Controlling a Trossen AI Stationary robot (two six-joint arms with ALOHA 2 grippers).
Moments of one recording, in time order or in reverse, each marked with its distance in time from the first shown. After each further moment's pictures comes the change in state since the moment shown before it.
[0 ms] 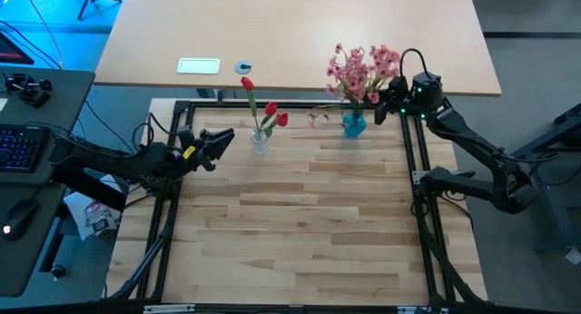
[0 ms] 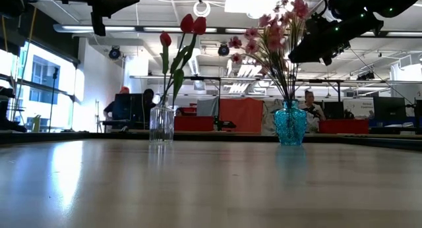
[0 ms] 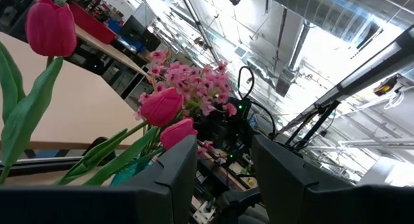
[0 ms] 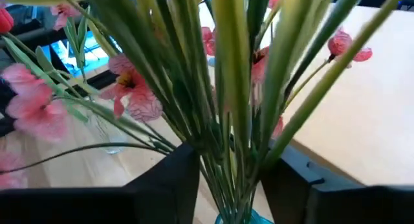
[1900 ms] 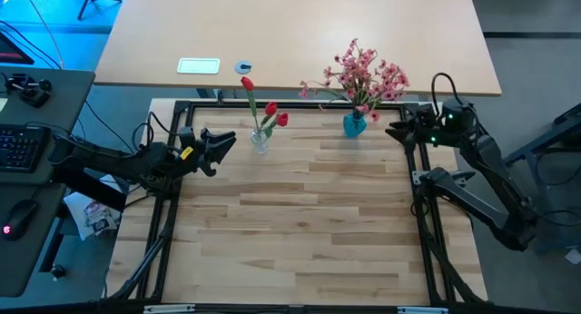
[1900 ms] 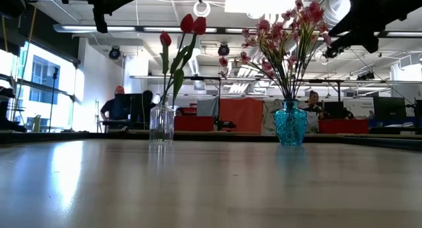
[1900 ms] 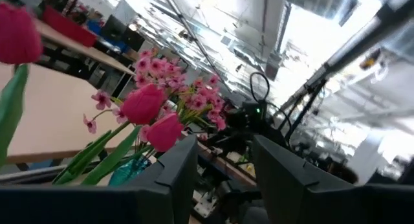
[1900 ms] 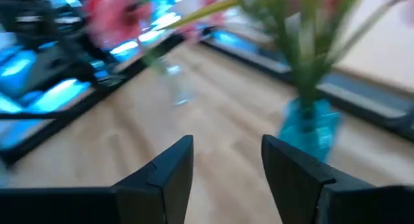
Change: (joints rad) left arm 0.000 0.000 0.000 -0.001 0.076 0.086; right arm -0.002 -0.462 0.001 -0.584 -0.116 0.127
